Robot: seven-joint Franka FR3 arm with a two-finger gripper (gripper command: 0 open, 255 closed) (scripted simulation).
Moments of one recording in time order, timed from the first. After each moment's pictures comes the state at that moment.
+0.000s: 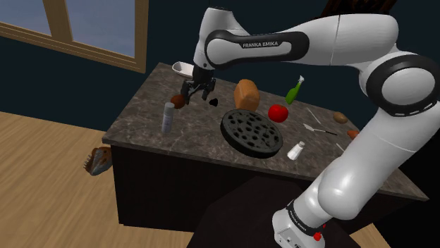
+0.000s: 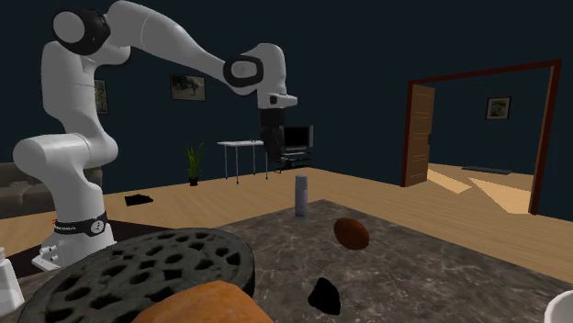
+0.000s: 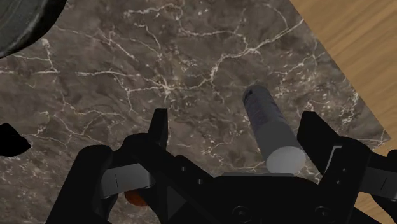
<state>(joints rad) 0.14 0.09 0.22 -1.90 -0.06 2.02 0.28</state>
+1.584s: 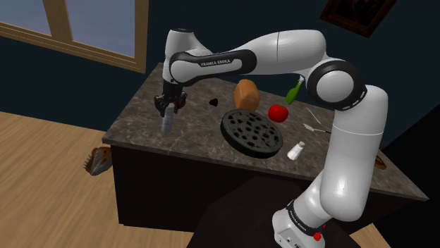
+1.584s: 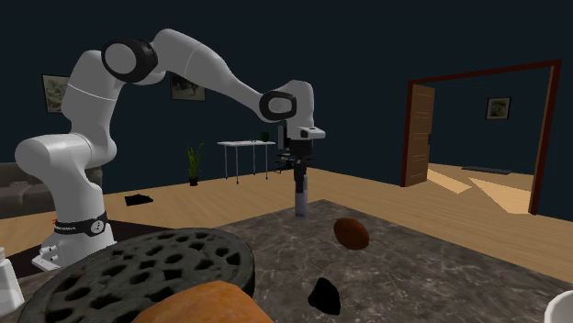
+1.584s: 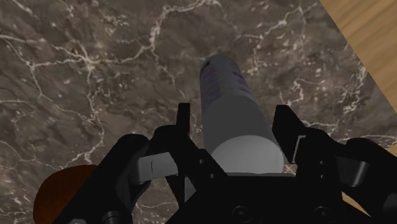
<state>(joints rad) 0.21 0.46 0.23 -1.62 -0.13 2.08 0.38</state>
